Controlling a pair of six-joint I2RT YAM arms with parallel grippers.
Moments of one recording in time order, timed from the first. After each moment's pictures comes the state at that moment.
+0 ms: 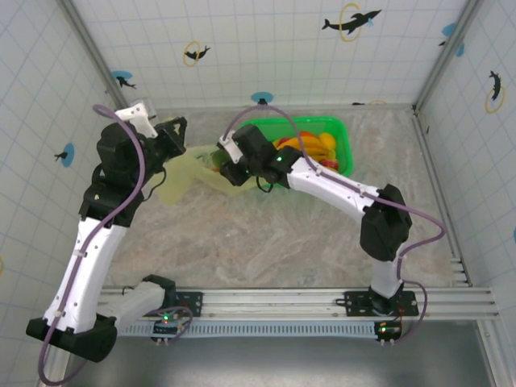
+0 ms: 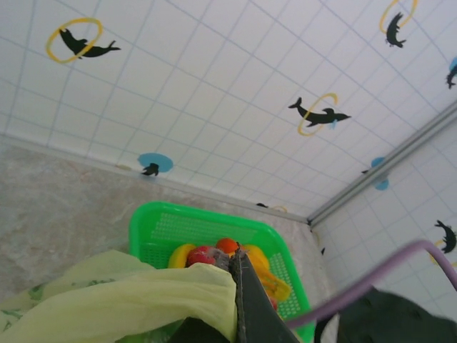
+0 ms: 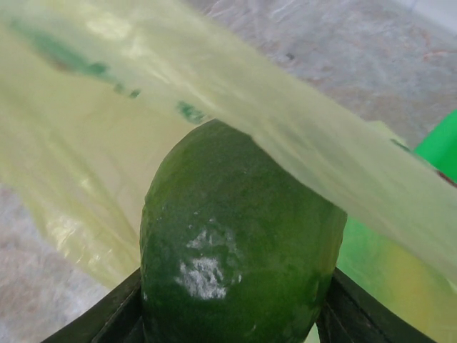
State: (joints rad) left arm -0.33 1.00 1.32 -0.50 0.13 -0.58; right arm 0.91 1.91 1.73 -0.51 -0.05 0.05
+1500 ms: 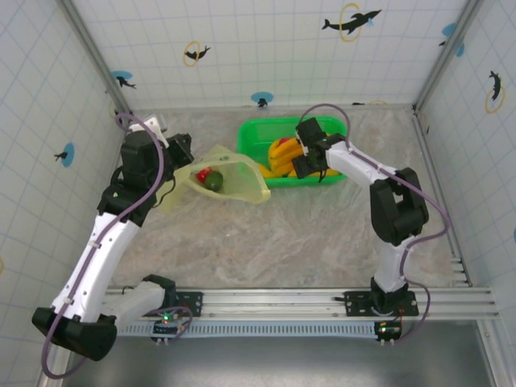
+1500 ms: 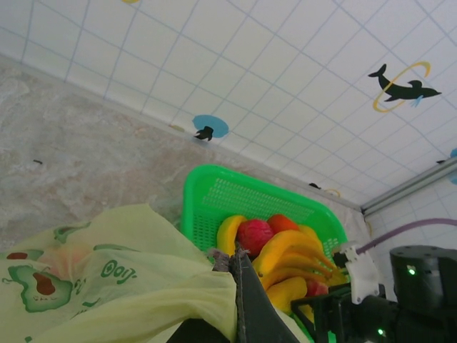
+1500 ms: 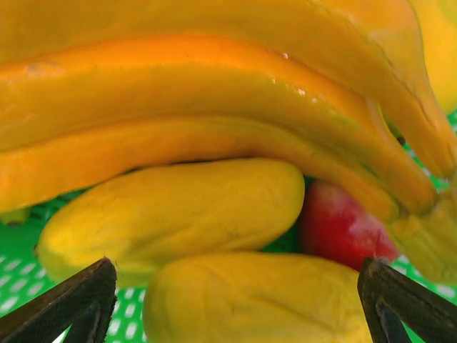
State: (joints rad) left arm -0.34 1.01 1.15 -0.48 0.01 -0.61; right arm 0.51 1.93 1.49 -0.70 0.23 0.04
